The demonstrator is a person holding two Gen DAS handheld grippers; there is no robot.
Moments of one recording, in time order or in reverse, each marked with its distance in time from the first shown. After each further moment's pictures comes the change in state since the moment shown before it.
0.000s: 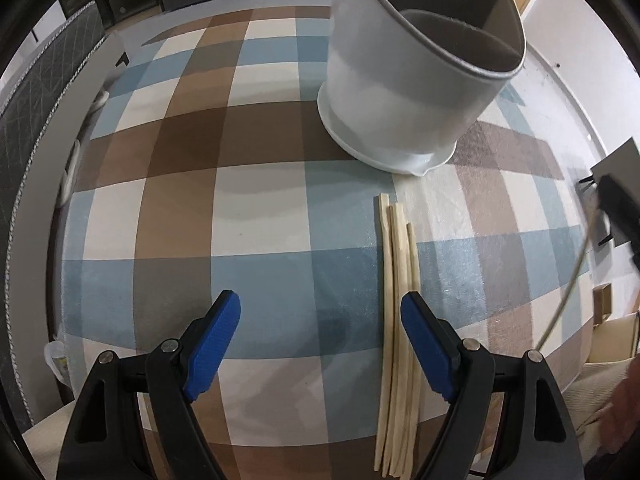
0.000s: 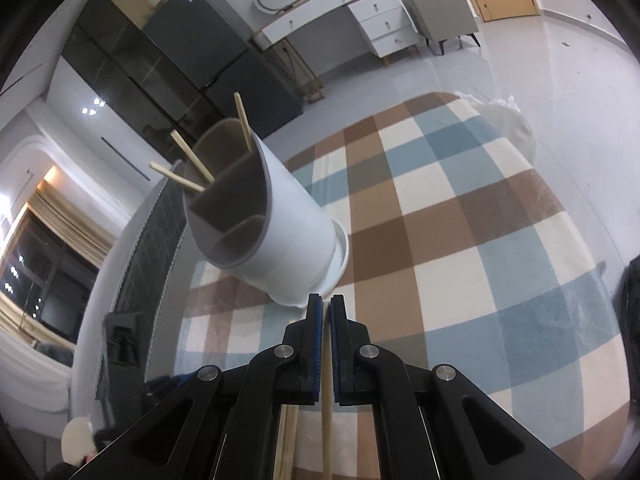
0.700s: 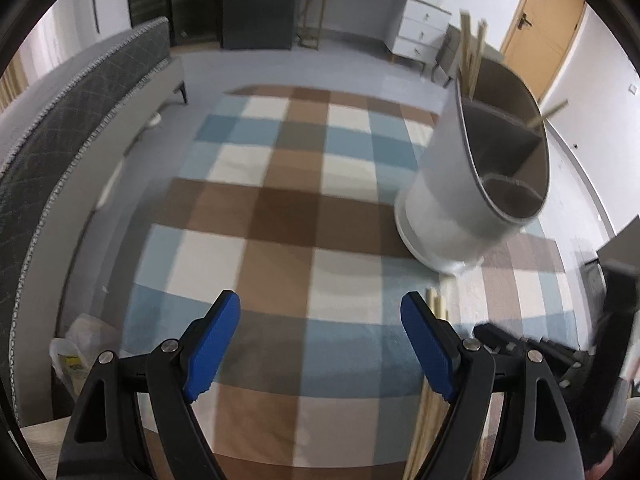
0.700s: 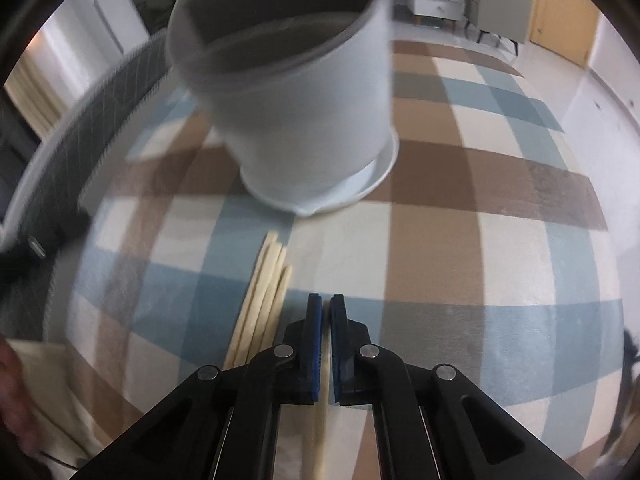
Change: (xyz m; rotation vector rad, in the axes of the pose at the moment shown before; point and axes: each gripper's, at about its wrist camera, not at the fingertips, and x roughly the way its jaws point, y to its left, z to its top) left arm -0.039 0.056 0.015 -0.165 -0.237 0.014; right arm 0.096 0.039 -0.042 -0.262 0.245 -0.228
